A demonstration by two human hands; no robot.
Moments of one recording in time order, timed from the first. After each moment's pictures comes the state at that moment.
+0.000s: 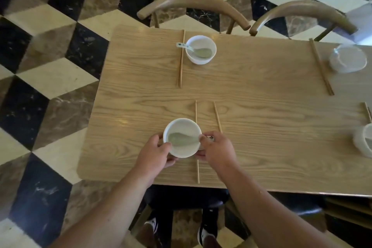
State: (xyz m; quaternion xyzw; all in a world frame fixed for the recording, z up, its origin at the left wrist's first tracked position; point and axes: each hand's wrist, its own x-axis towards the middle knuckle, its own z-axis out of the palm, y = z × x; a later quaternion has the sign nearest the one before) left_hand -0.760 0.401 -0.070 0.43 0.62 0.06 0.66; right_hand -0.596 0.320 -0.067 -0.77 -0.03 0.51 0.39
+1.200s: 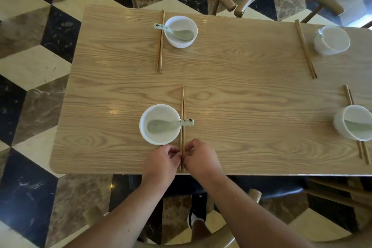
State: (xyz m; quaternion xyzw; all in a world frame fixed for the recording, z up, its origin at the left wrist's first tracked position) left_hand -0.727 0.323 -0.114 0.63 0.59 -0.02 0.50; right_hand -0.600 0.264 -0.104 -0.84 -0.24 0.46 0.17
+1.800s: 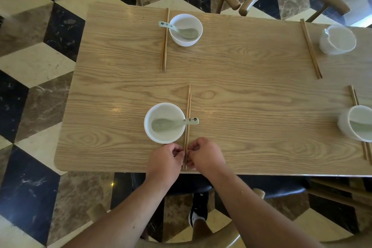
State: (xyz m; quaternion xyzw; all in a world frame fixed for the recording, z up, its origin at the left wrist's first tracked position) left_hand -0.728 0.325 -0.120 0.65 0.58 -0.02 0.49; right_hand -0.597 0.271 -0.122 -0.82 -0.14 0.51 0.24
